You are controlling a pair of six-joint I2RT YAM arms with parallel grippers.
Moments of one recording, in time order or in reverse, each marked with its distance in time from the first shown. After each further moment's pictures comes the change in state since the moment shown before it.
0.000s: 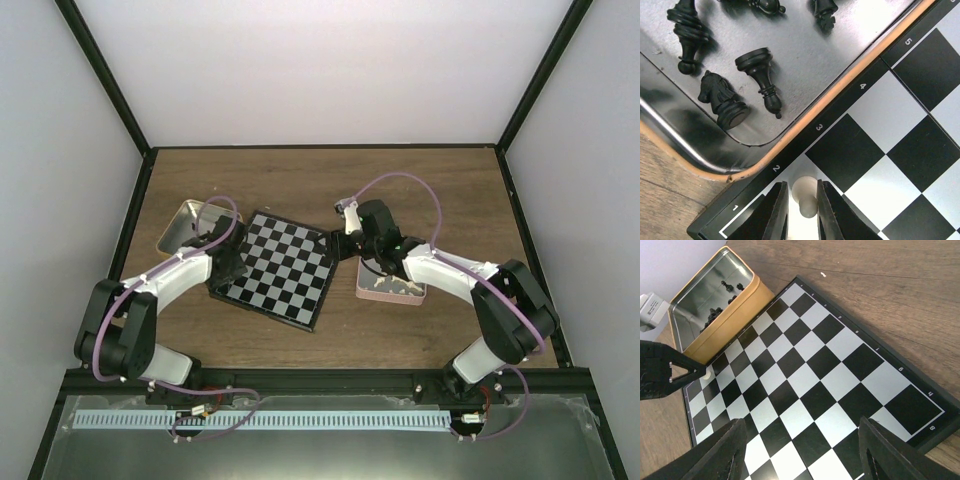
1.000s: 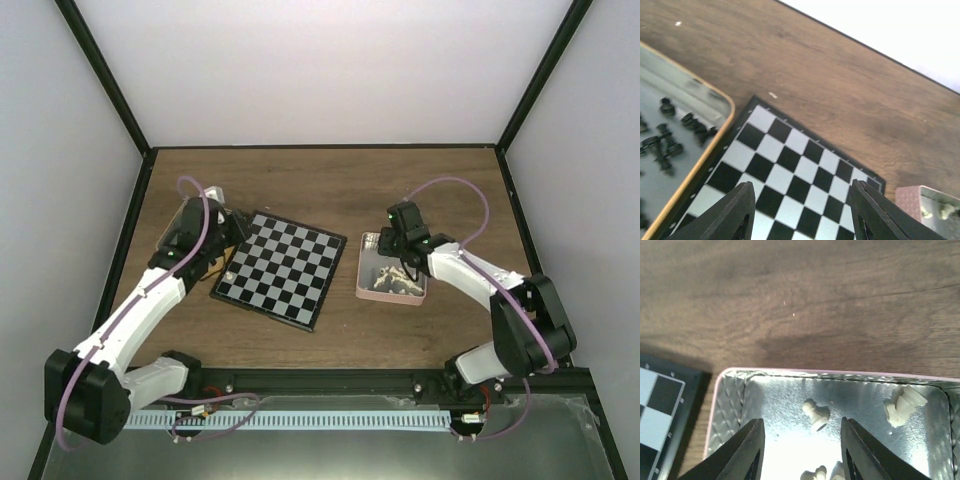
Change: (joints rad) left arm 0.000 -0.348 0.043 0.253 0.164 0.154; right arm -0.164 -0.112 -0.046 -0.332 0.510 0.158
